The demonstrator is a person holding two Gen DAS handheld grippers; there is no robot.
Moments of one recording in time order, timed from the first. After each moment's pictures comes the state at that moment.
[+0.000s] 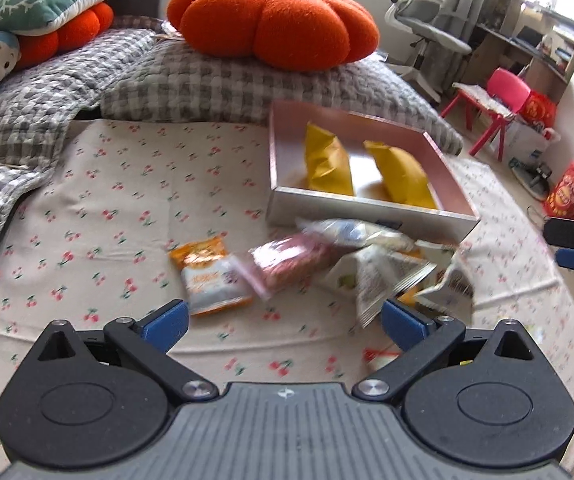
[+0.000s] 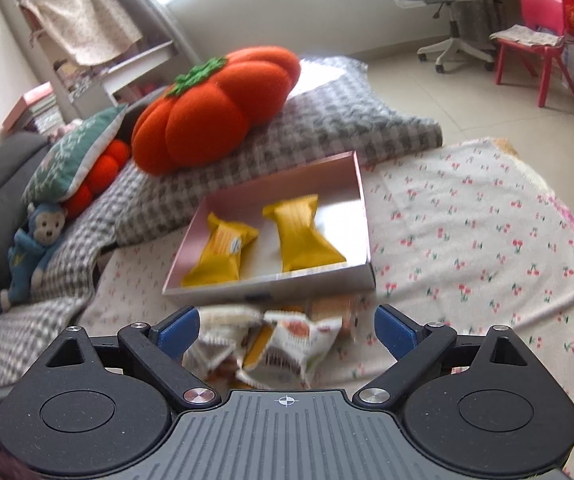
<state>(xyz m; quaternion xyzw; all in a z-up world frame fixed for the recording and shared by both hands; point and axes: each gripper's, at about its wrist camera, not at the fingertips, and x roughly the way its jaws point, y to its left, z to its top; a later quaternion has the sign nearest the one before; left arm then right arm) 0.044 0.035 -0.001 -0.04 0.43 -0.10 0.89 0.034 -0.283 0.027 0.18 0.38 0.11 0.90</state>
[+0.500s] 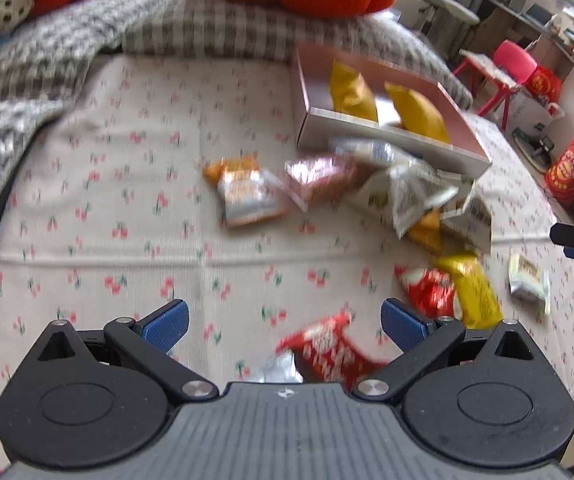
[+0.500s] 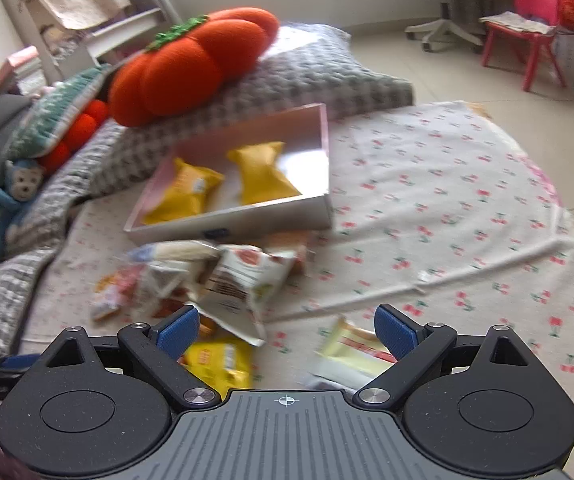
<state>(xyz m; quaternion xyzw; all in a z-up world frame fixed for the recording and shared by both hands) 0.008 0.064 -0.024 -0.05 0.49 -0.11 0.86 0.011 -0.297 -0.006 0.14 0.42 0.07 0.89</state>
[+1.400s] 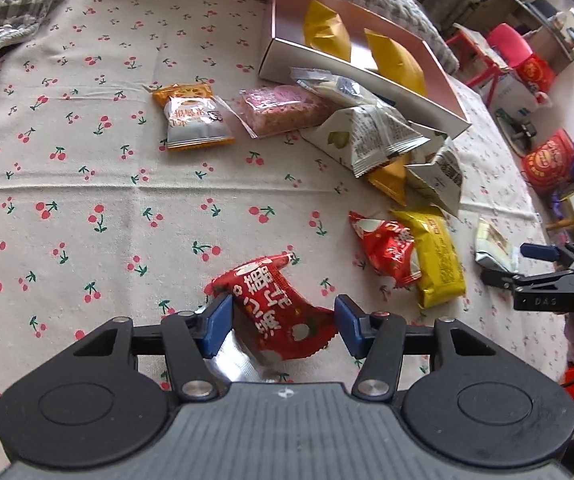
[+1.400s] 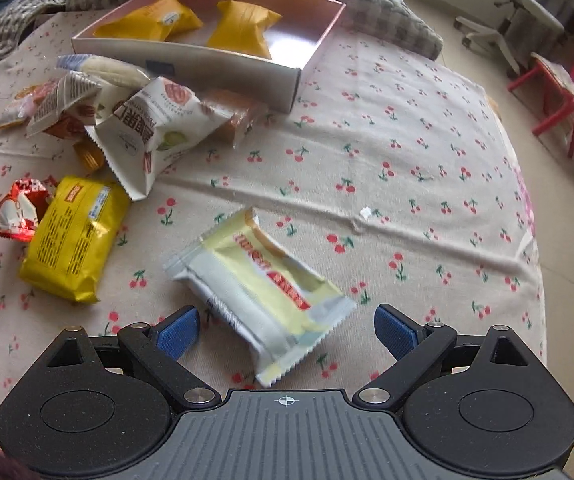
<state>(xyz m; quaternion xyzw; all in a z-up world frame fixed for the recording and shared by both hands) 0.005 0.043 -0.042 -0.11 0.56 -0.14 0.81 0.027 -0.289 -0.061 -0.11 0.51 0.10 0.85</state>
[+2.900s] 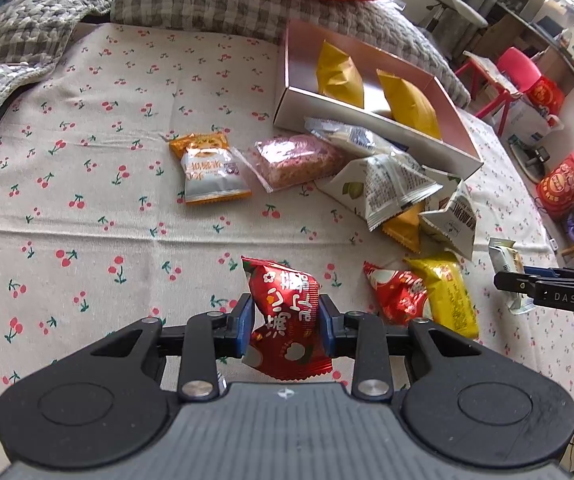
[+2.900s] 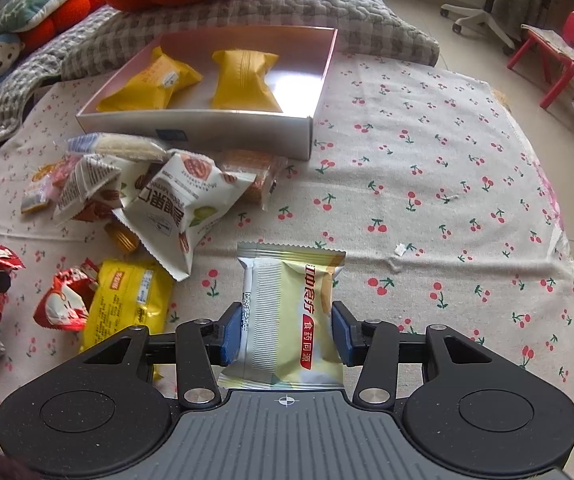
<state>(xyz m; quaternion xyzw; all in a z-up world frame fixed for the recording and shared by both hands) 0.018 0.044 -0.029 -0.10 0.51 -0.11 0.85 0.040 -0.283 -0.039 0.00 0.50 0.10 0.86</state>
